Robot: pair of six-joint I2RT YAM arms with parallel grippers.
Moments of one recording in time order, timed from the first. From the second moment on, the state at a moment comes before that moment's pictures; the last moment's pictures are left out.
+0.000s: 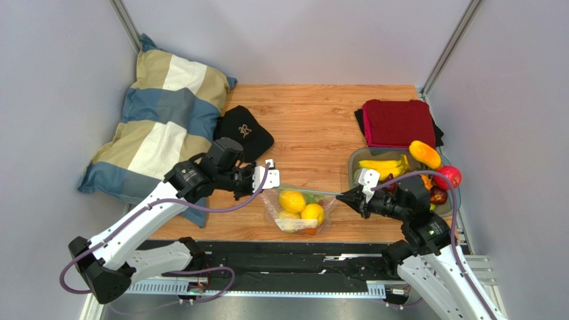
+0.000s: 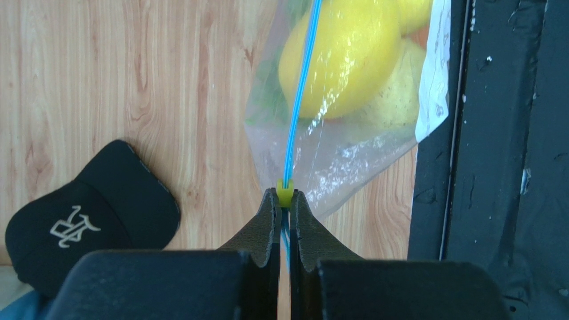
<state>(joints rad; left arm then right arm) -0.74 1.05 1.08 -0.84 0.39 0.72 0.44 0.46 0.60 -0.47 -0.65 -0.33</state>
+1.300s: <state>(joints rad) -0.45 1.59 1.31 -0.60 0.23 0.51 0.42 1.21 0.86 -0.27 -0.37 -0.34</state>
